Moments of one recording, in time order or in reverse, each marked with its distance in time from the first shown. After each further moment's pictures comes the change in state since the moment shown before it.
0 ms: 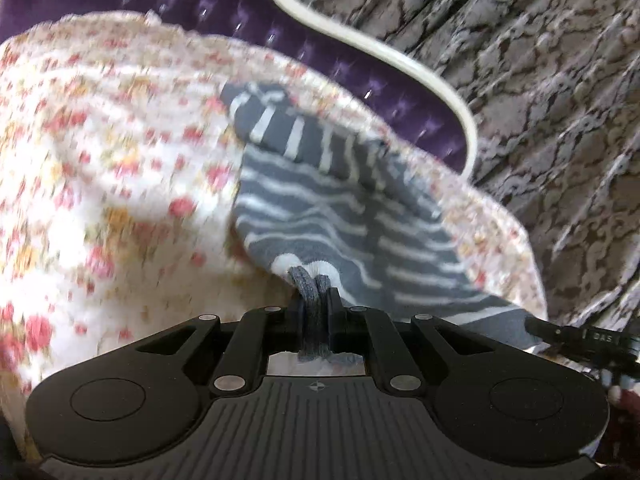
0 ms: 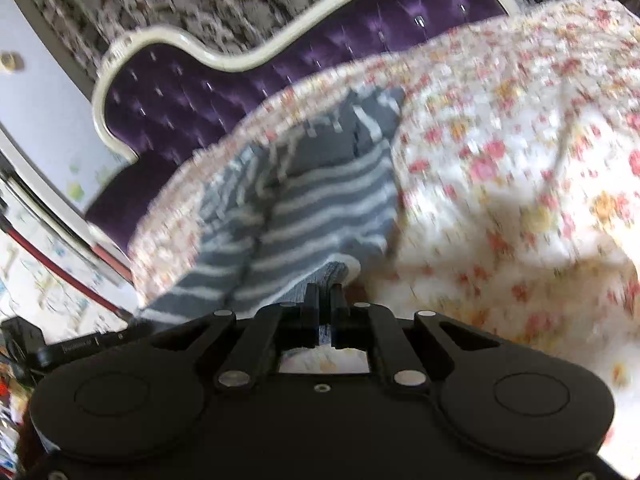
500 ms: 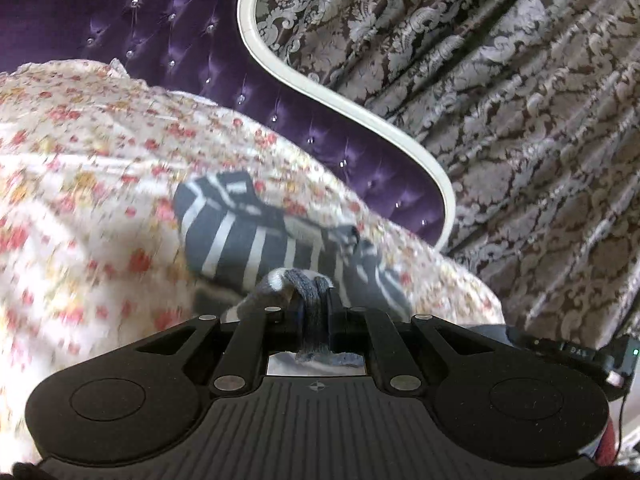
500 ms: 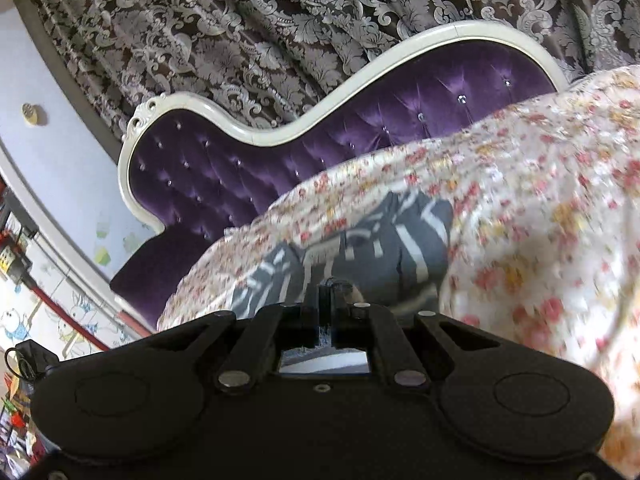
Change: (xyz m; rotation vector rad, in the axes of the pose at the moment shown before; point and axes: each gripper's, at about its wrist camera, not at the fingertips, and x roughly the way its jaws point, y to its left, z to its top) left arm 0.038 -0.007 0.111 -0.035 -0.095 -0.082; right arm 0.037 0.009 0.110 -0.011 -0.148 0.095
